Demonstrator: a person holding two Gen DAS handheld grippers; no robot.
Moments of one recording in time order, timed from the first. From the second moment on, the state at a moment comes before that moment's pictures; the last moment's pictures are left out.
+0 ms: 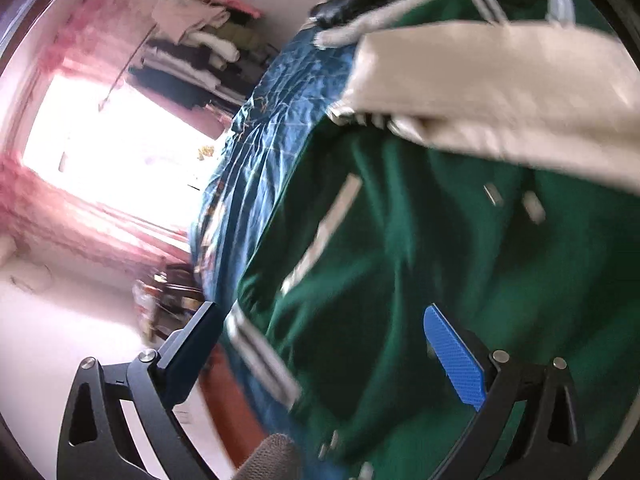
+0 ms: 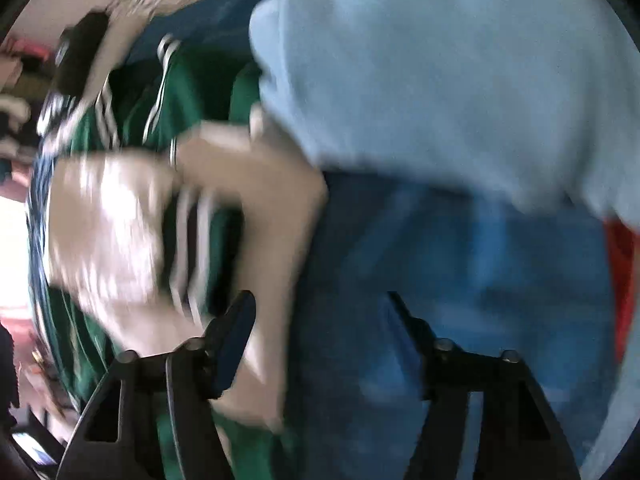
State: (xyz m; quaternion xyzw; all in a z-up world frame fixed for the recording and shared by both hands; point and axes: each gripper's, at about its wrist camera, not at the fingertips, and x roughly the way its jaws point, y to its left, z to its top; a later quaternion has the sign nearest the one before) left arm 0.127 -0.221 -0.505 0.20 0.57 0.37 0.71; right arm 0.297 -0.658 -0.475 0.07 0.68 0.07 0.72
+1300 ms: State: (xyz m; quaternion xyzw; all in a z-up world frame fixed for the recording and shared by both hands) left arm 0.086 -0.341 -0.518 0.21 0.58 0.32 0.72; right arm 0.319 -0.732 -0.553 0.37 0.67 0.25 0.59
